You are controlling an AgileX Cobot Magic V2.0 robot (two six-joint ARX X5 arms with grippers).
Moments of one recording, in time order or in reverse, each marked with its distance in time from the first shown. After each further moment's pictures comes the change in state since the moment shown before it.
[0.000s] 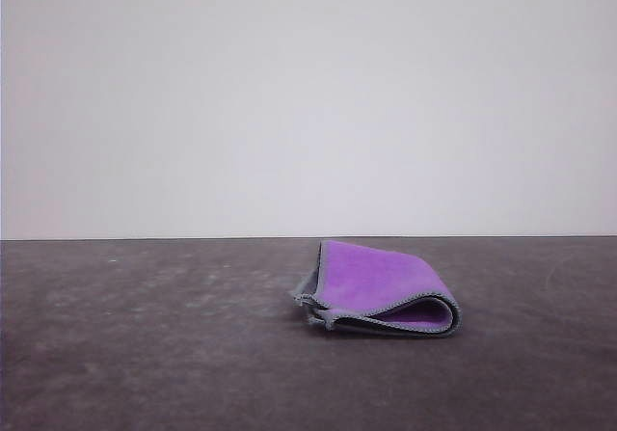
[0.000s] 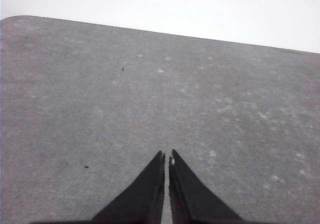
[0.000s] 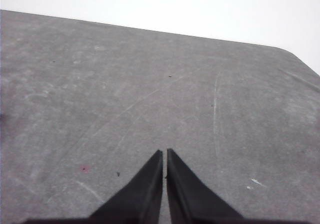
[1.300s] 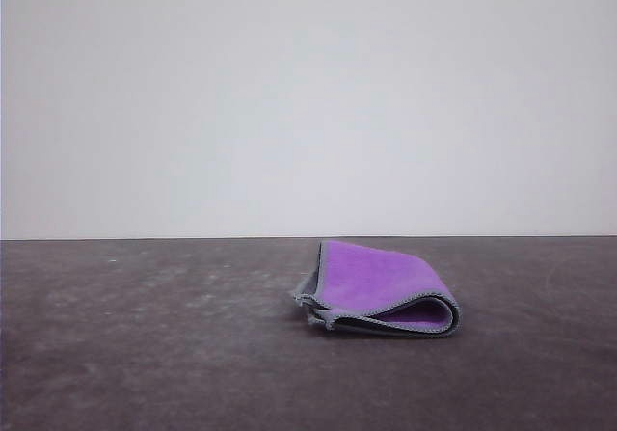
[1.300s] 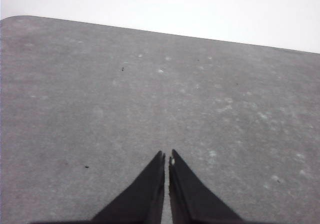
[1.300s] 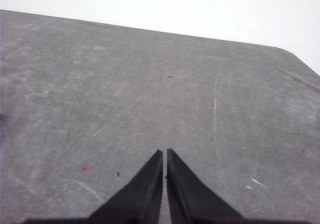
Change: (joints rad) left_arx 0.000 0.000 0.000 0.000 0.000 0.000; right_arx 0.000 0.000 0.000 0.000 0.000 0.000
